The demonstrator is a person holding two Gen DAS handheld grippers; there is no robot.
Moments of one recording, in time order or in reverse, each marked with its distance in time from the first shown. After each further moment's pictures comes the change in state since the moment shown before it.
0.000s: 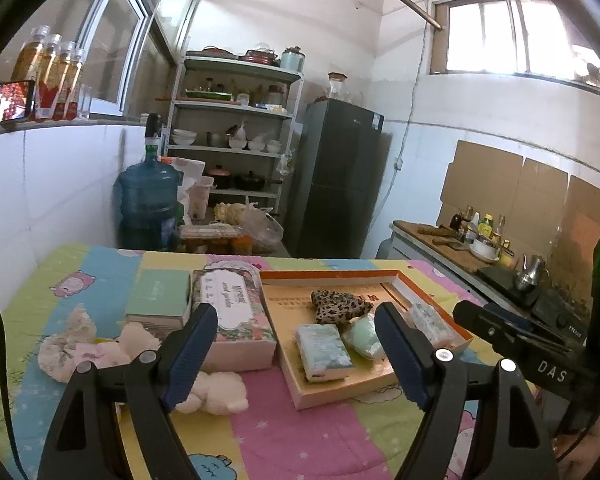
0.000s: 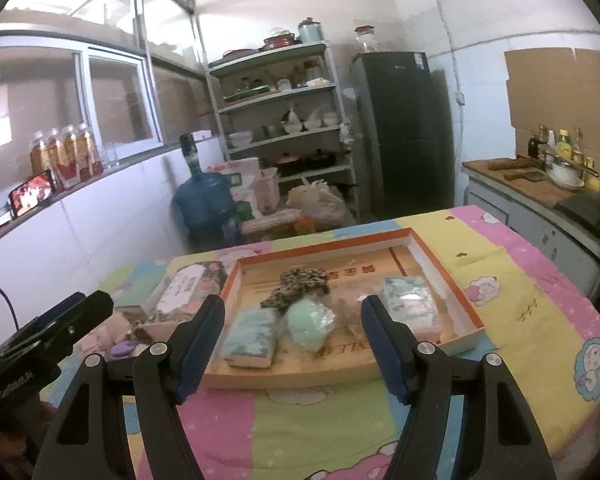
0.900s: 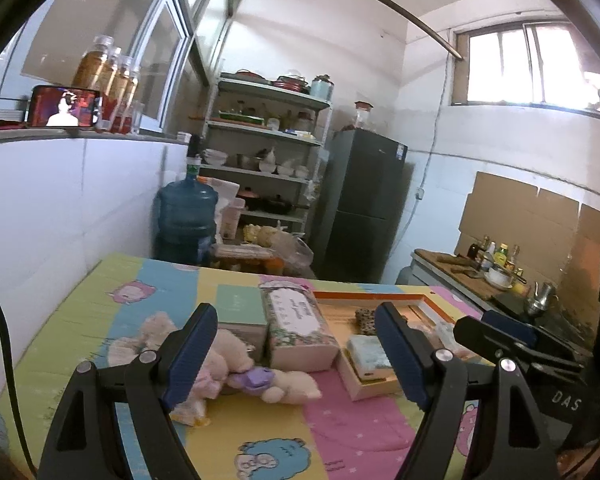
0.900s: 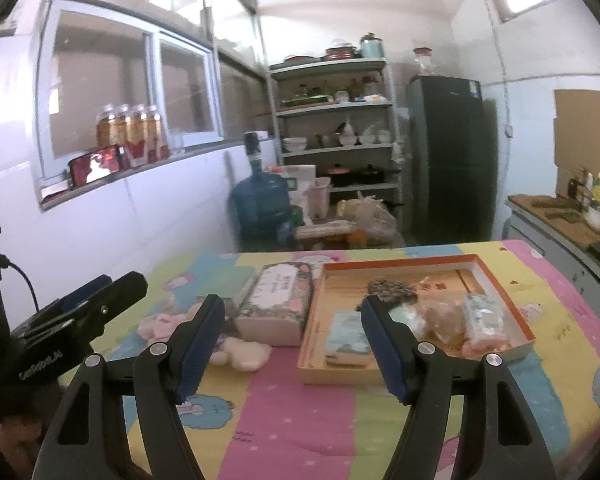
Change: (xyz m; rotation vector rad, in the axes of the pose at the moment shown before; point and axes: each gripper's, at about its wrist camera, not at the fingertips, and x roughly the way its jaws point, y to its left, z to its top) left arm -0.071 0.062 0.001 -0.050 -0.092 0.072; right arm -0.028 0.100 -0.007 -0.140 -0.028 0.145
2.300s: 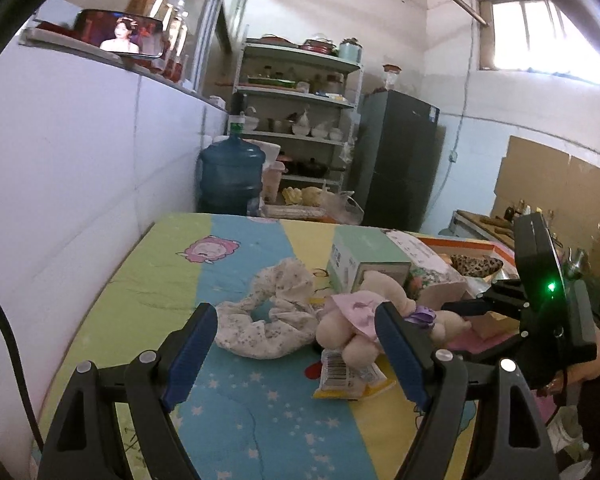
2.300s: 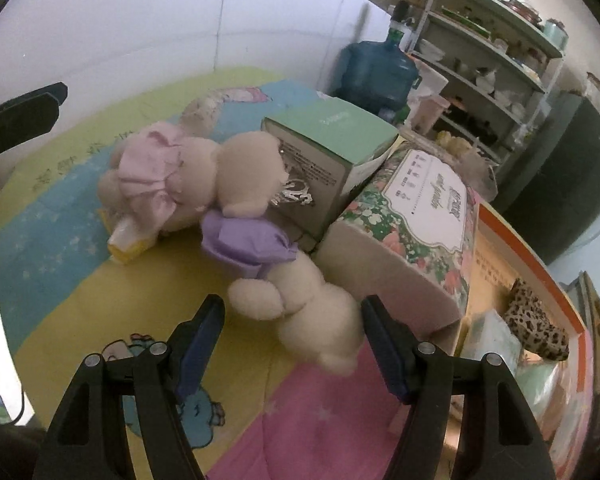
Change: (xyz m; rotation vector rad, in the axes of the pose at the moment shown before) left arm 0.037 0.129 -0.046 0.040 0.133 0.076; right arm 0.211 0.070 -0.069 -0.553 0.491 0.127
